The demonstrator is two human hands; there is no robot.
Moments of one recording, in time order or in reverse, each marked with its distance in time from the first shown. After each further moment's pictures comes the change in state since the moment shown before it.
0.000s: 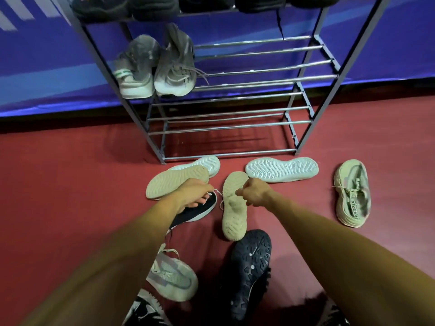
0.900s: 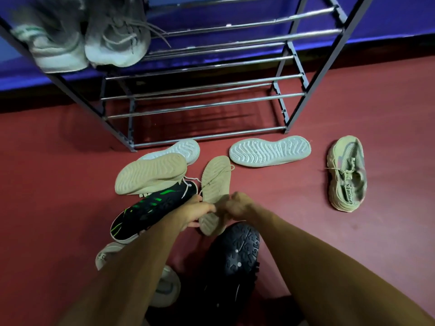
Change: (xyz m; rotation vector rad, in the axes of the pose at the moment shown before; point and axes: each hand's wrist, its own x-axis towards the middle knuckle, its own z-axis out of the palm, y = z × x) left_hand 0.073 -0.055 0.084 -0.040 -0.226 -0.272; right_hand 0.033 0.048 0.040 0.148 -0.222 0.115
